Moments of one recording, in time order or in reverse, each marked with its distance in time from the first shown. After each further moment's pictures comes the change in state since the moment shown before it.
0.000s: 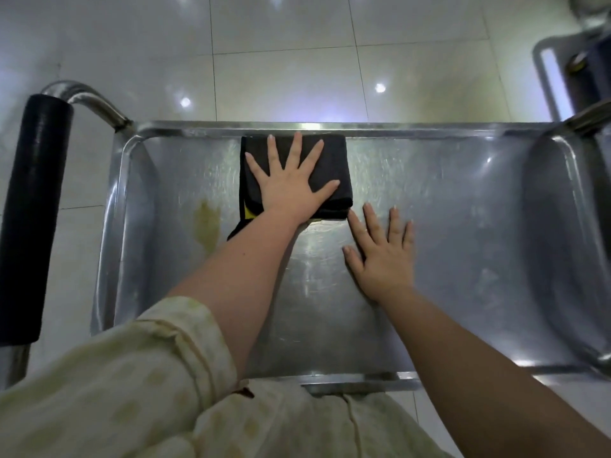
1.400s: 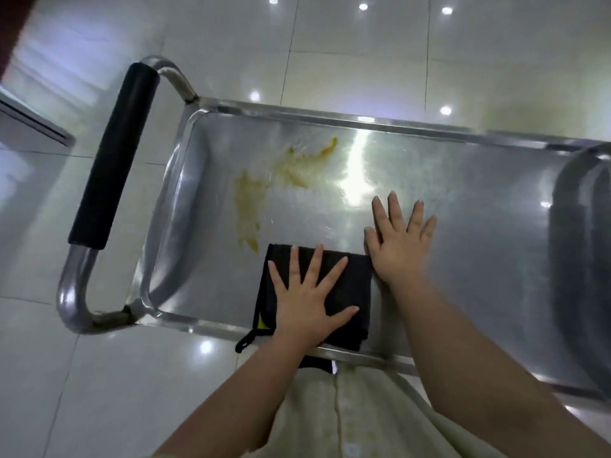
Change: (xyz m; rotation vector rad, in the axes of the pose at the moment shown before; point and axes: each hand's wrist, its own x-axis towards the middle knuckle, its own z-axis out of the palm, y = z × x) left_hand -0.271 0.033 0.072 -0.086 -0.069 -0.094; right_hand -0.029 -0.001 0.001 0.007 -0.030 -0.083
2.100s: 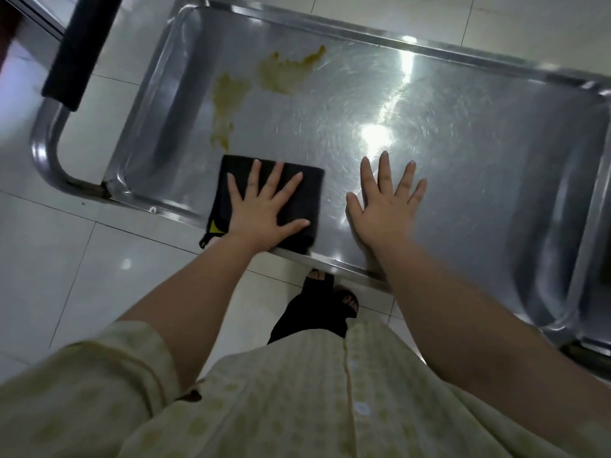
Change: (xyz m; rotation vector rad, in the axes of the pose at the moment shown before) left_hand -0.024 0.010 0.008 0.088 -0.028 -0.120; right_hand -0.072 0.067 0.026 -0.006 0.007 -0.154
